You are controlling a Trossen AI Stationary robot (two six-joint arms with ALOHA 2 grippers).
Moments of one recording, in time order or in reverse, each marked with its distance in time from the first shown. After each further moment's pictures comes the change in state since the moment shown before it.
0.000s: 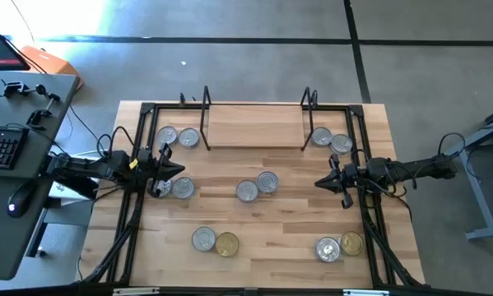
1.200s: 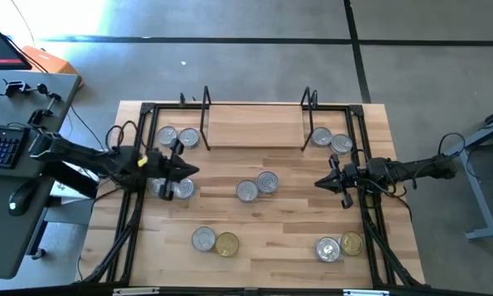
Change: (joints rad) left arm -0.065 0.681 0.316 0.364 0.006 0.202; right arm 0.000 0.000 0.000 0.000 0.000 0.000
